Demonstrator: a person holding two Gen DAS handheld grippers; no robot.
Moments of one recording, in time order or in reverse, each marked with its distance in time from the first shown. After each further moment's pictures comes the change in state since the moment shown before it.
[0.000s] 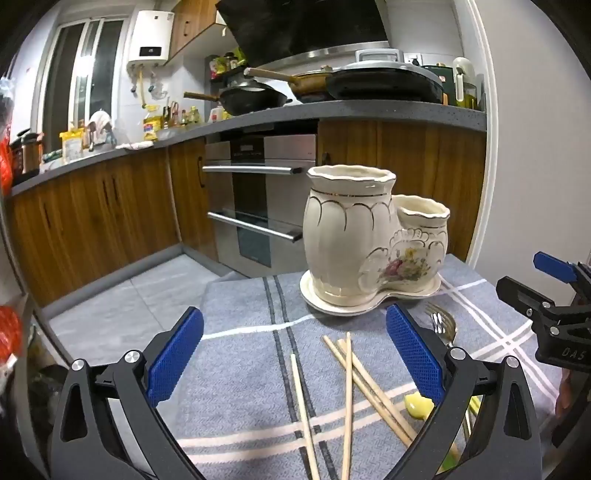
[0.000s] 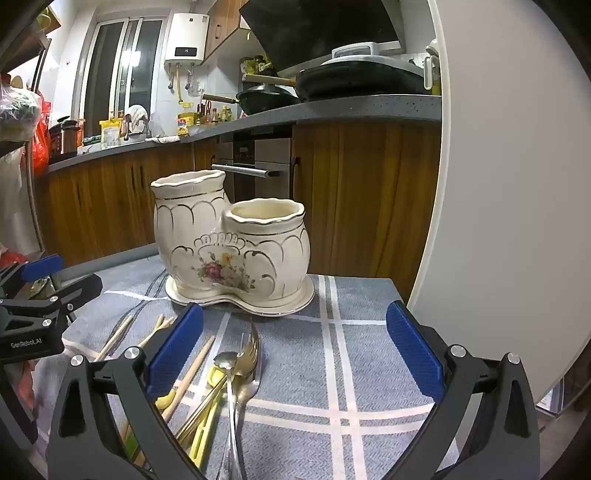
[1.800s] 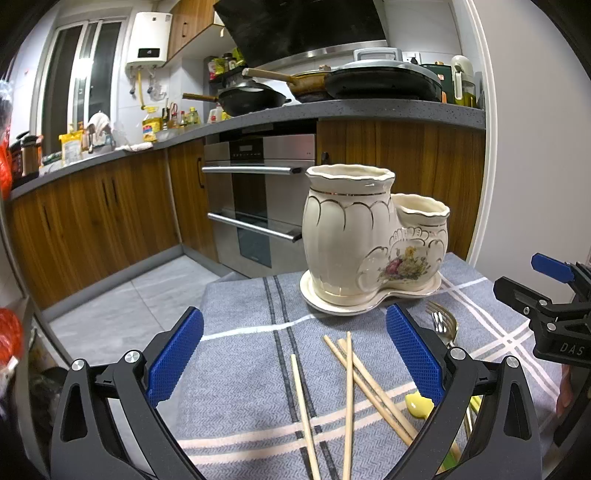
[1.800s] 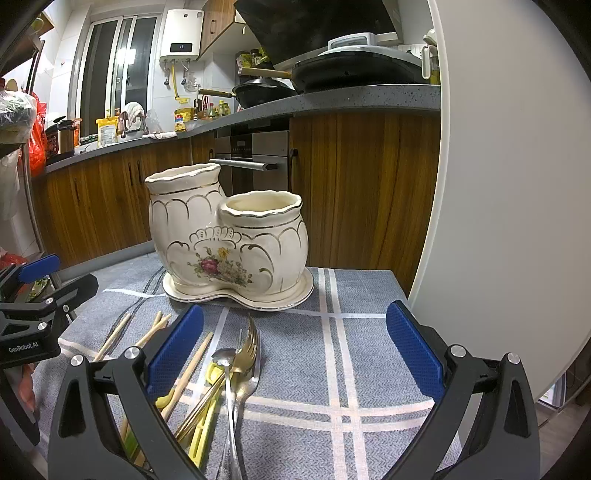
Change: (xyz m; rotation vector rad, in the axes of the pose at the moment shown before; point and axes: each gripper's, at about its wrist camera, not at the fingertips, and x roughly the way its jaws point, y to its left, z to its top) left arm -0.003 -0.001 -0.001 -0.005 -0.026 -0.005; right arm 0.006 -0.001 -0.003 0.013 0.034 -0.007
